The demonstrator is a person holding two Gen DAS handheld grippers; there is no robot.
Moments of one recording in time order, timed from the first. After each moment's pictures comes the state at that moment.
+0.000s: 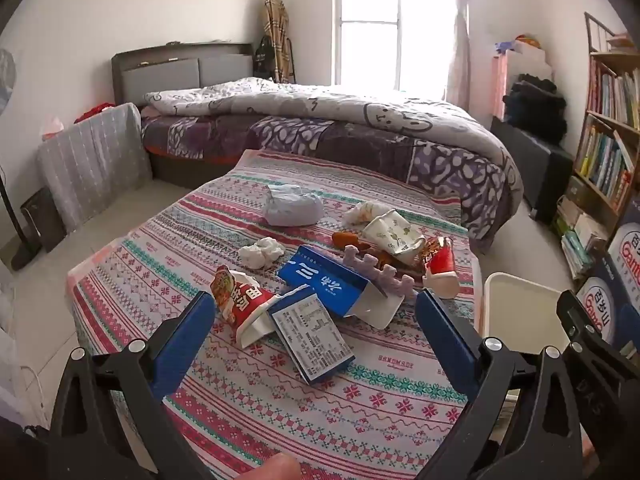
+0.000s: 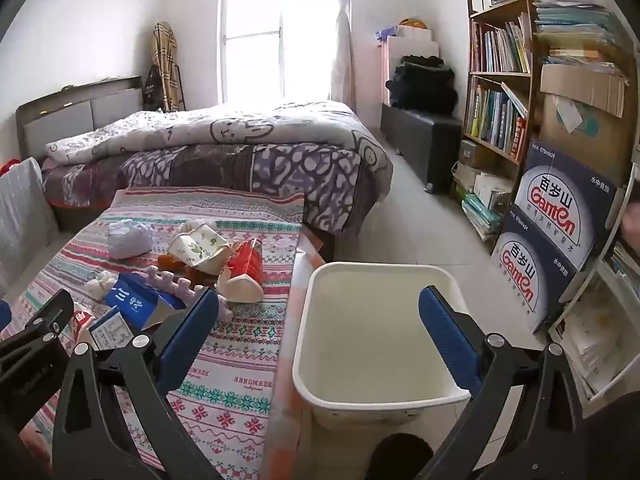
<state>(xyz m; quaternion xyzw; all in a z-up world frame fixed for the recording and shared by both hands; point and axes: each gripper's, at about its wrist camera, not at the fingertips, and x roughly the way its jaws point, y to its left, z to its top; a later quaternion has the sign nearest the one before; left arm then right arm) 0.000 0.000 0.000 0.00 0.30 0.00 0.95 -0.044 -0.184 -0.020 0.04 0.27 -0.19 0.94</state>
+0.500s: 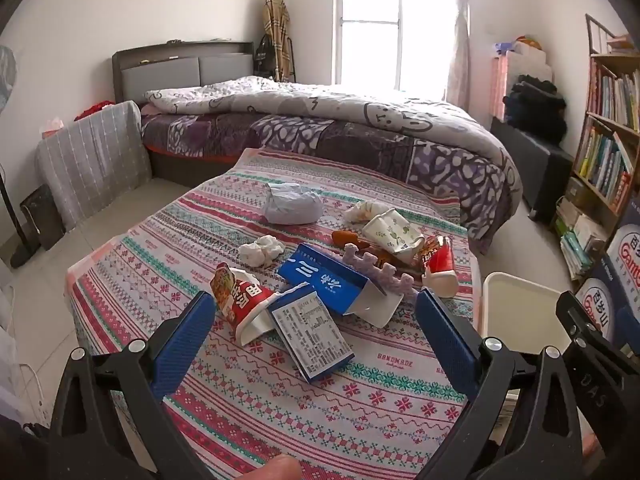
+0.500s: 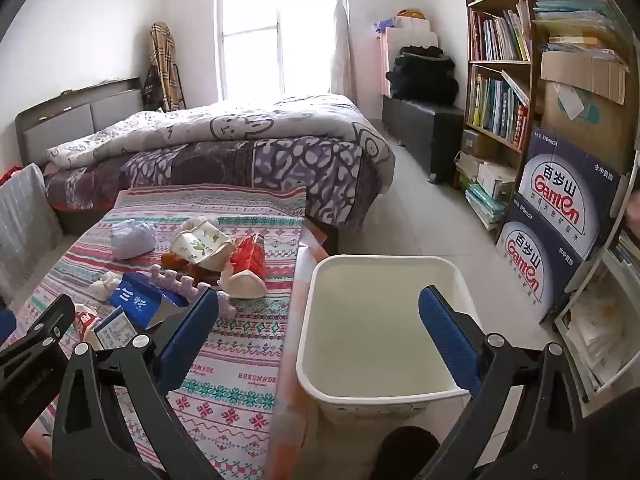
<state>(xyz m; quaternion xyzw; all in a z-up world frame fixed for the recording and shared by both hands) 0.000 0.001 0.000 0.00 0.30 0.00 0.95 -0.045 -0.189 -0.022 0.06 0.27 -0.18 0.94</state>
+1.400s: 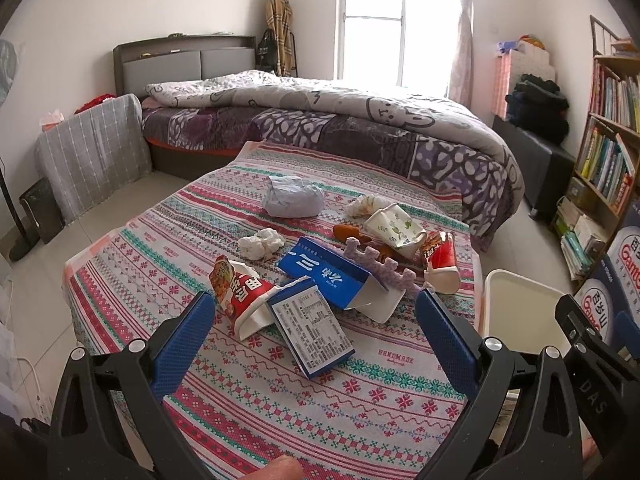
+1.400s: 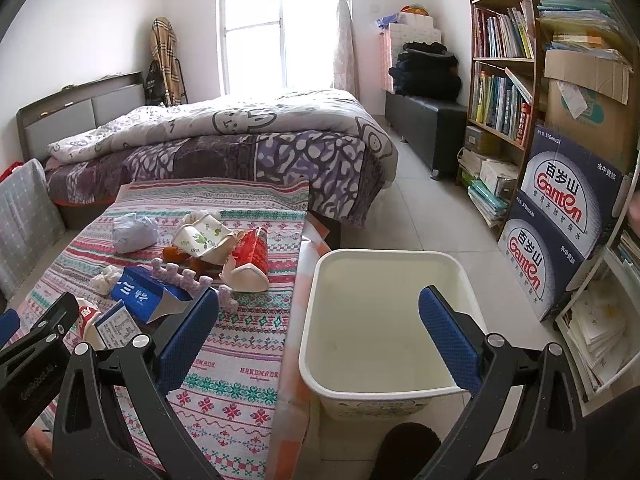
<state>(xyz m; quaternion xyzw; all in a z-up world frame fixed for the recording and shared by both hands) -0.002 0.004 -0.011 0.00 0.31 0.00 0.95 -0.043 -0.184 -0.027 0.06 0.28 -0.18 0.94</state>
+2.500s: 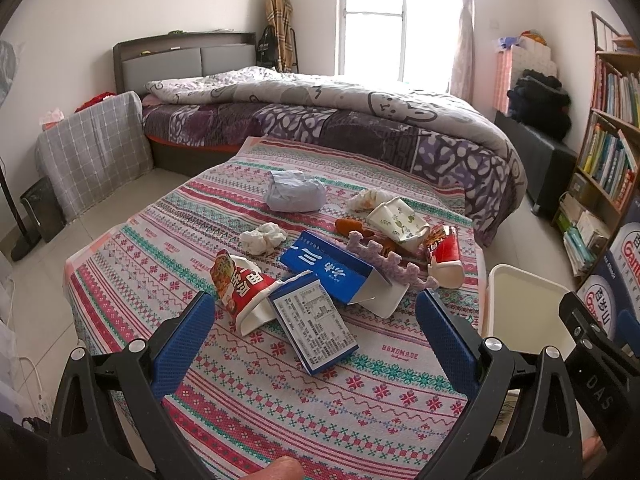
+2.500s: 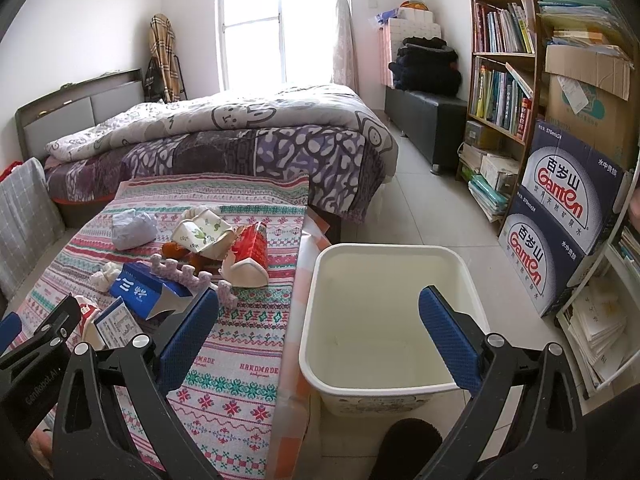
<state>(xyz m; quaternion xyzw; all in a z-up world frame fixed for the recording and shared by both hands) -0.002 0.002 -0.020 0.00 0.32 0.00 0.95 -0.042 -0.184 -0.030 0.05 0.28 -0.18 0.94</state>
